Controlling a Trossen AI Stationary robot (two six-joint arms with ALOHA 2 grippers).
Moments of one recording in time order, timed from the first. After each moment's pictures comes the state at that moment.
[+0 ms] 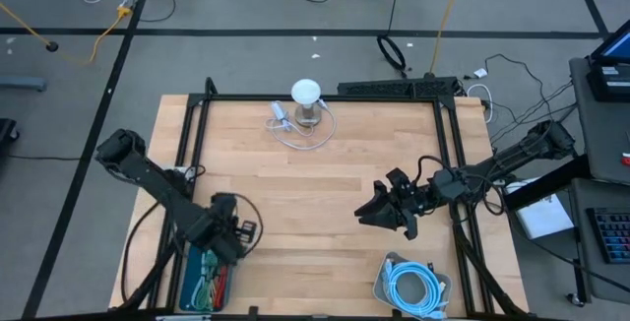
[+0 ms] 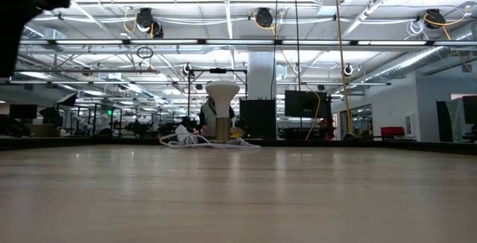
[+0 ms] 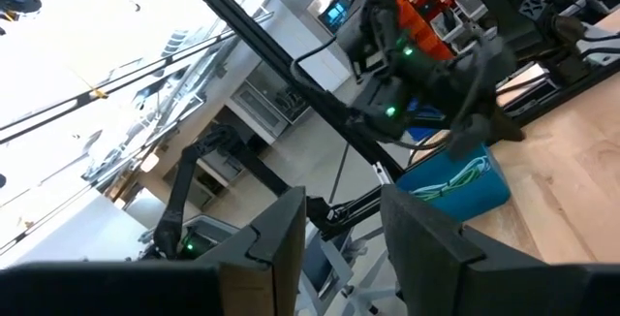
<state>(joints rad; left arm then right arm) -0.69 1.52 1.10 -1.28 -0.22 -2.02 0.42 1.11 0.74 0.47 0.11 0.82</state>
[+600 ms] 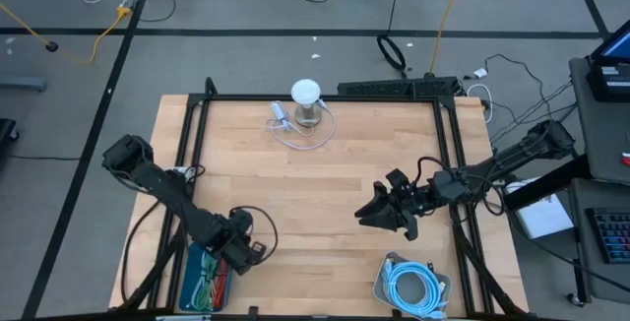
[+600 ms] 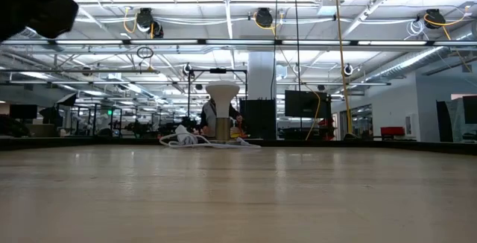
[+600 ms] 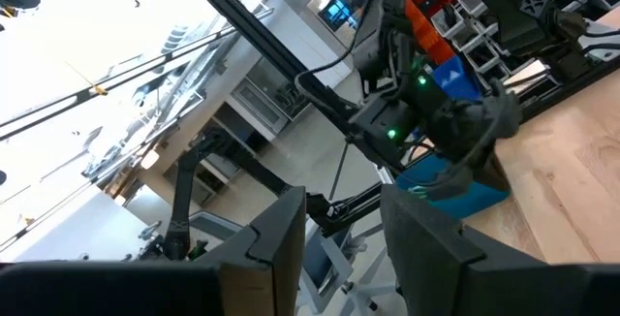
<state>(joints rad) -0.68 1.60 1.04 -0.91 -0.09 -1.79 0.43 1.11 0.74 0.46 0.10 0.82</state>
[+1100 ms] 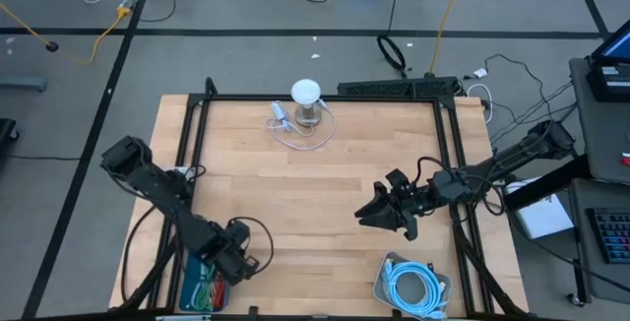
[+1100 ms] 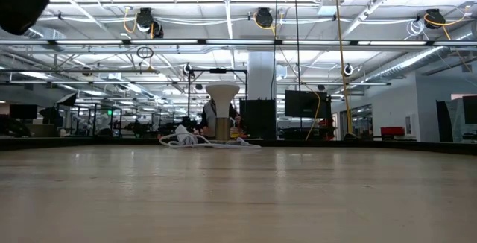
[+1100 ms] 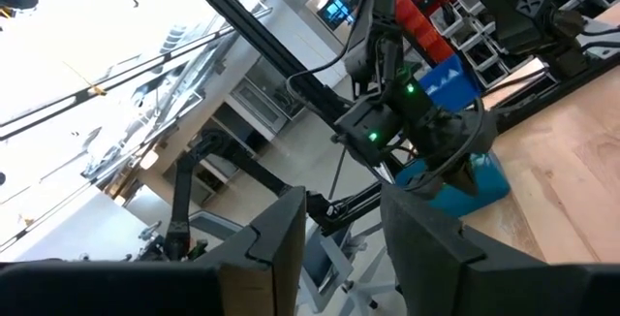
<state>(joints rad) -0.75 1.61 1.04 -0.85 0.03 -1.77 0.43 1.11 0.74 0.46 0.10 0.82</state>
